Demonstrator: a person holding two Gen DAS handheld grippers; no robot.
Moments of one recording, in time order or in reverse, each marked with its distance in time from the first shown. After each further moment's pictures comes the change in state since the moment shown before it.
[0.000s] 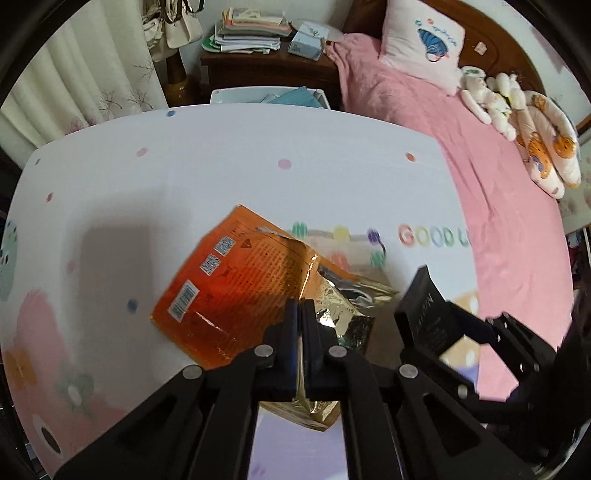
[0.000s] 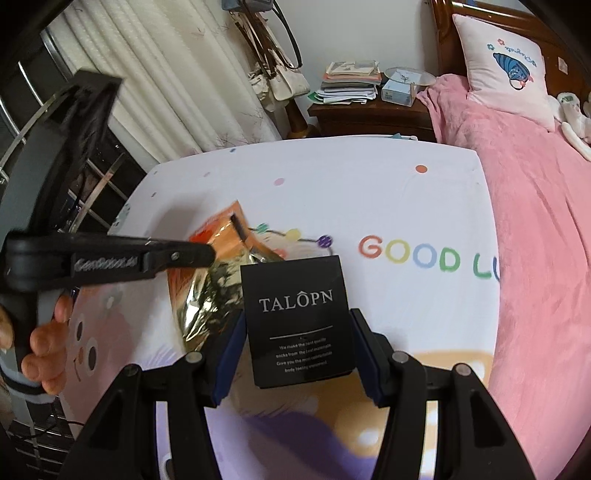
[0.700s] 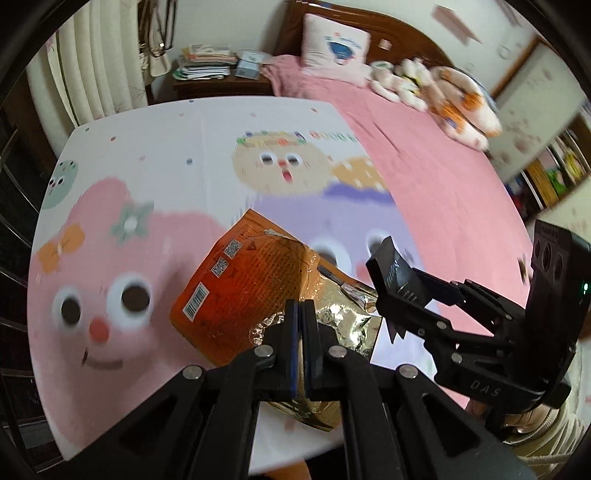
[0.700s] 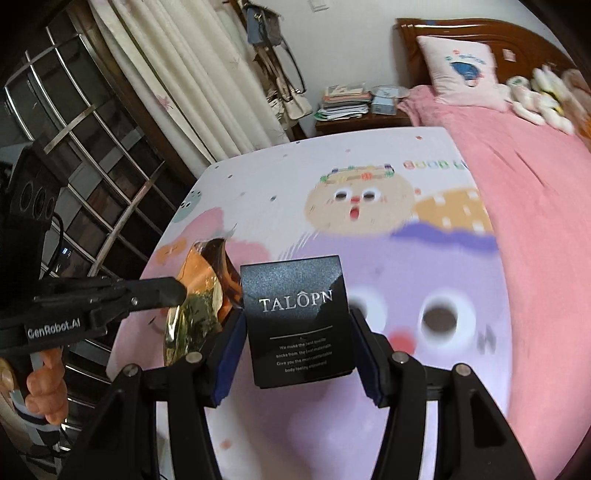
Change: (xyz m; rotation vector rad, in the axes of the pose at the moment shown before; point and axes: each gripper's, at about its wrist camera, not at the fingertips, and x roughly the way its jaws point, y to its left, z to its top) left arm -0.184 0.066 -0.261 0.222 -0.095 -0.187; right arm -0.136 0.172 -0.182 0.156 -0.144 -0.065
